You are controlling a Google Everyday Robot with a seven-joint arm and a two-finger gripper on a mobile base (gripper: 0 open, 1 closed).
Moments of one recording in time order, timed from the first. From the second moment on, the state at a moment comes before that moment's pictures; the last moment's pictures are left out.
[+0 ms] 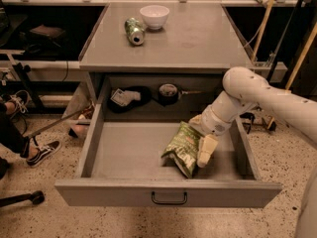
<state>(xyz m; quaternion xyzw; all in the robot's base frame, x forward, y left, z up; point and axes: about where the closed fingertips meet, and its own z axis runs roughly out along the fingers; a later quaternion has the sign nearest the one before) 0.569 -0.130 0.632 -0.68 0.69 0.21 0.13</state>
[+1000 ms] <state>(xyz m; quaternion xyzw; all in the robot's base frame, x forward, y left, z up) 0.568 -0.110 0.595 -0.69 0.67 0.25 0.13</state>
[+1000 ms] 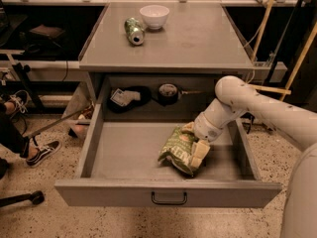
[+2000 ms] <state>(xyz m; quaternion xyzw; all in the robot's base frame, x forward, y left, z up) 0.568 -0.110 0.607 -0.69 0.67 0.25 0.13</state>
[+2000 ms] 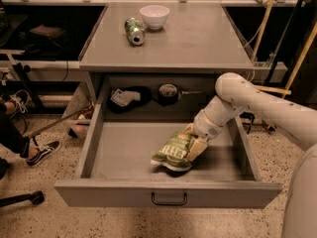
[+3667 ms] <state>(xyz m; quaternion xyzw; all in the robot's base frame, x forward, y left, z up) 0.547 -0.142 0.843 -0.55 0.79 -0.02 0.29</state>
